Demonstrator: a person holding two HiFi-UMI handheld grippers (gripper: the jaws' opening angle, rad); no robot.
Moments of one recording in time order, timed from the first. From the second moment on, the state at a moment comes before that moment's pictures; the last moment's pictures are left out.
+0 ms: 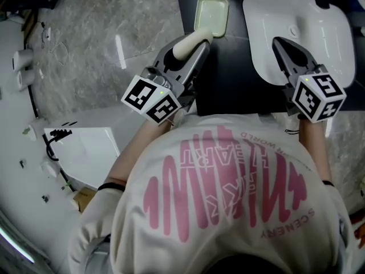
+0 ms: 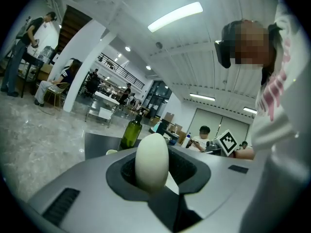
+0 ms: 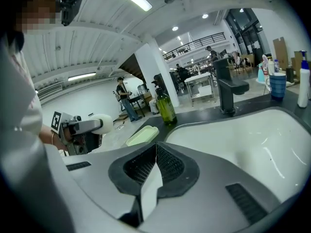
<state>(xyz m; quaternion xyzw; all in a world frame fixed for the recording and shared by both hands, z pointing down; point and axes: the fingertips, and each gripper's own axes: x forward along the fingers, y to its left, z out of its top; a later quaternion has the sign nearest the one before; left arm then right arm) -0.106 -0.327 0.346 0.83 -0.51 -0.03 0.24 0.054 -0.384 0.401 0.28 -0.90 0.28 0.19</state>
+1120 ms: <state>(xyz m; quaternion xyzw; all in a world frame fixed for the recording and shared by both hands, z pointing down) -0.102 -0.419 0.425 0.89 -0.40 0.13 0.16 0.065 -0.390 0.445 0.36 -0.84 0.34 0.21</state>
